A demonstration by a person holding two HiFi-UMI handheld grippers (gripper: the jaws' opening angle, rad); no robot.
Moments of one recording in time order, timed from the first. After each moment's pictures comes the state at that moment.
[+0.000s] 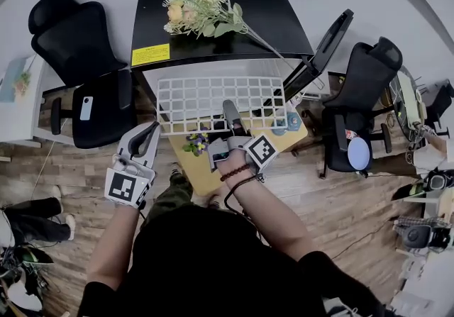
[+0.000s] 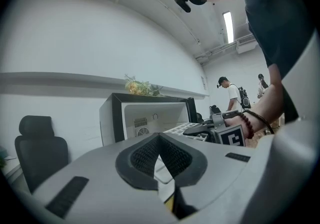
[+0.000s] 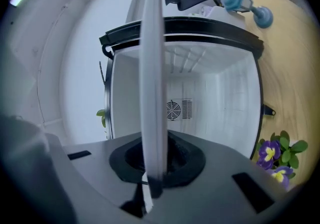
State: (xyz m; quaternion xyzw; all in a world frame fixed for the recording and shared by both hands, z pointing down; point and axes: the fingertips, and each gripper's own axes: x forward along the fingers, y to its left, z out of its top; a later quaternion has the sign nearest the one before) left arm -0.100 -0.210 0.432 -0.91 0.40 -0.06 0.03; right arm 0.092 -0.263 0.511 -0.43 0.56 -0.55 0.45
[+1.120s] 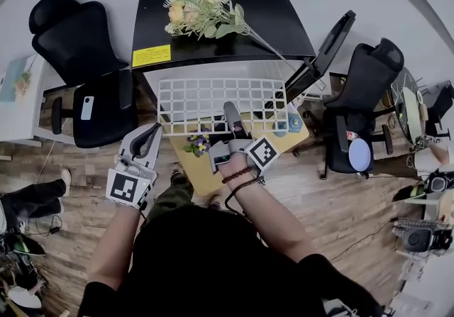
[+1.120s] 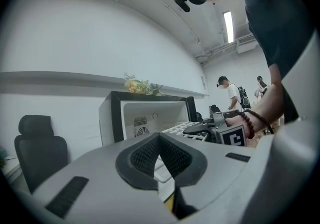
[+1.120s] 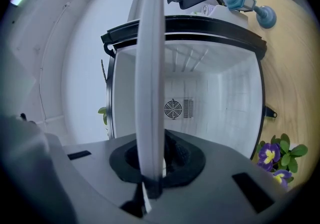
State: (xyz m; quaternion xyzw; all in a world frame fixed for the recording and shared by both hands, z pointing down) left arm -0.096 -0.211 0.435 -0.91 0.40 -0.06 0.03; right arm 0.092 -0.262 0.513 -0.43 0.56 -0.55 0.44
